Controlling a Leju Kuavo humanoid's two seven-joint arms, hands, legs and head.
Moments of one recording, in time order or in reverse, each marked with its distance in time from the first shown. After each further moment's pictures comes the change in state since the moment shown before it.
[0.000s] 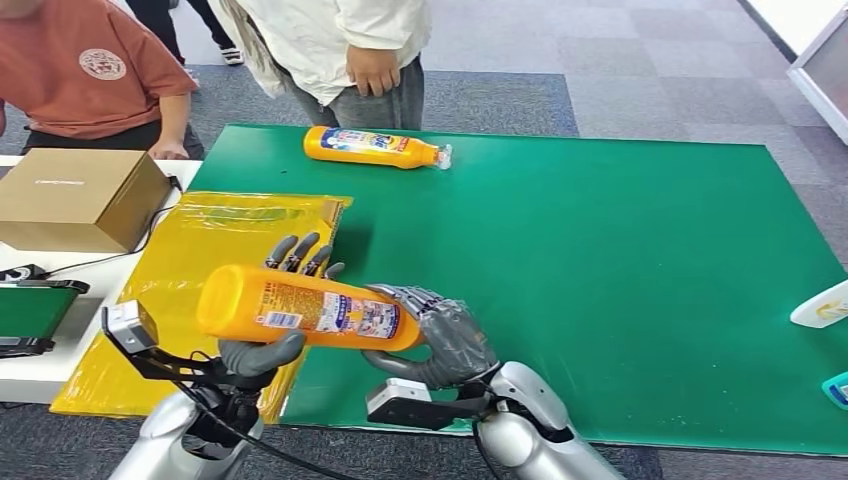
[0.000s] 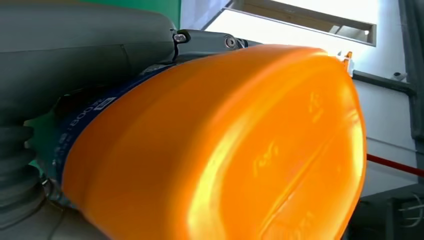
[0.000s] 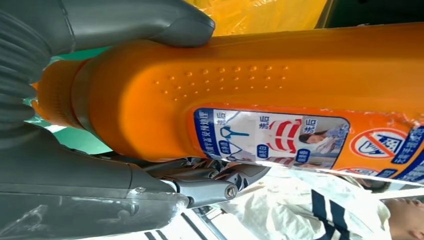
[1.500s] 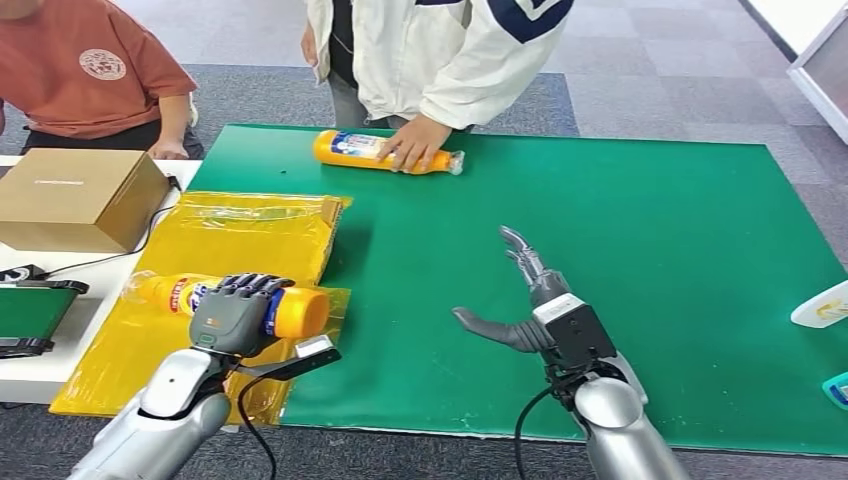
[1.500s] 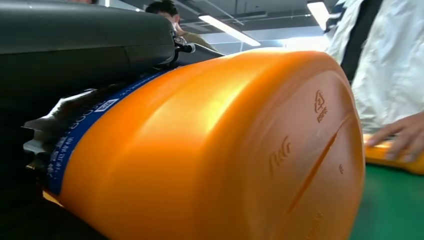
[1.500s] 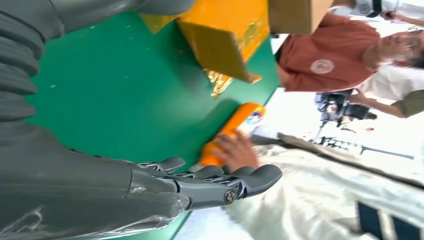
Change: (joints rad) left arm -0.159 0.164 0.014 0.464 -1.761 1.007 0.210; right arm 0.036 -0.013 -0.344 -0.146 -0.490 0.308 0.064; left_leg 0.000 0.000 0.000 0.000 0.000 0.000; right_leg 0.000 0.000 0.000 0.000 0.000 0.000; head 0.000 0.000
